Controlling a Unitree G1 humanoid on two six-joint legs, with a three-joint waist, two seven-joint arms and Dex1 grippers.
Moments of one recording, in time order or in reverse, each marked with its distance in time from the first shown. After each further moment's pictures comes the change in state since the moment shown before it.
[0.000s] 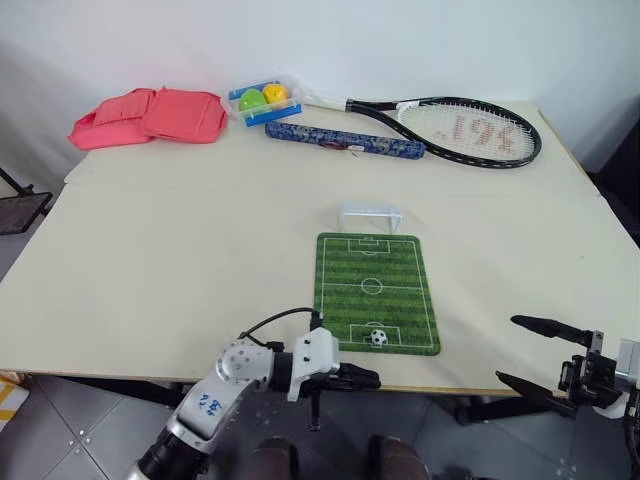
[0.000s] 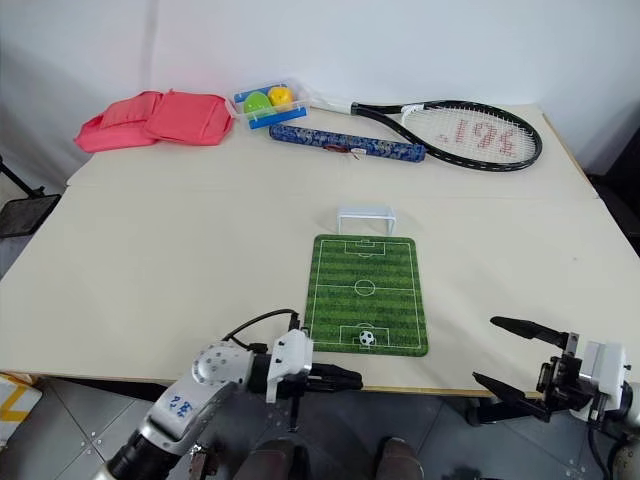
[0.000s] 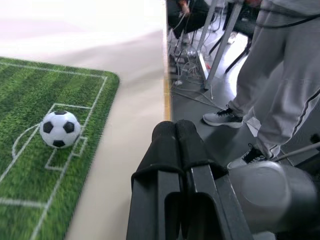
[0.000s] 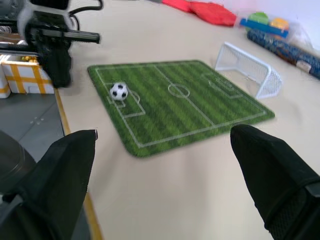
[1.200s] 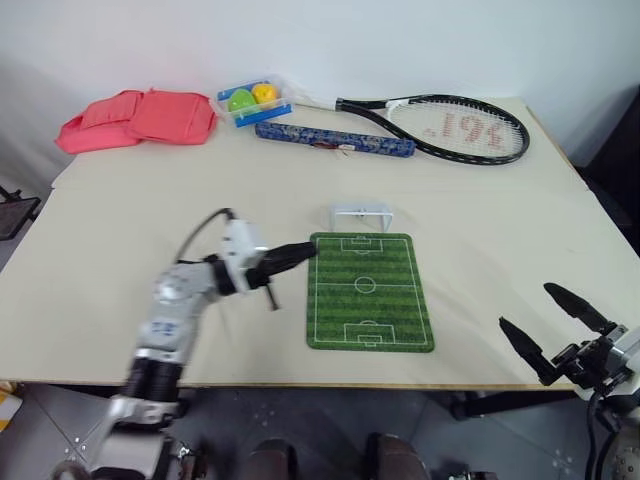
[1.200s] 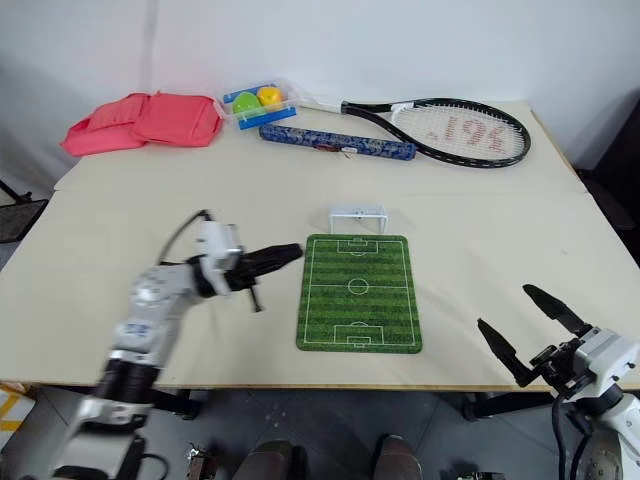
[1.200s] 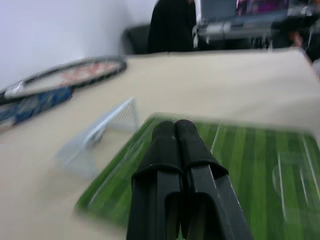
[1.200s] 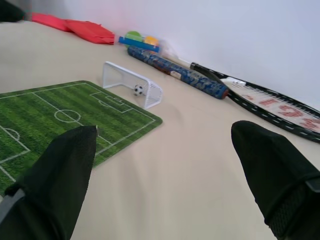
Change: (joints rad) left arm -0.199 0.246 0.519 0.251 -0.229 -0.190 -0.040; right arm -0.009 0.180 -0.035 -0.126 -0.074 -0.025 -0.471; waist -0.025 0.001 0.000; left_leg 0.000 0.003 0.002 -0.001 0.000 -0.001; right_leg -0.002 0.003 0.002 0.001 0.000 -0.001
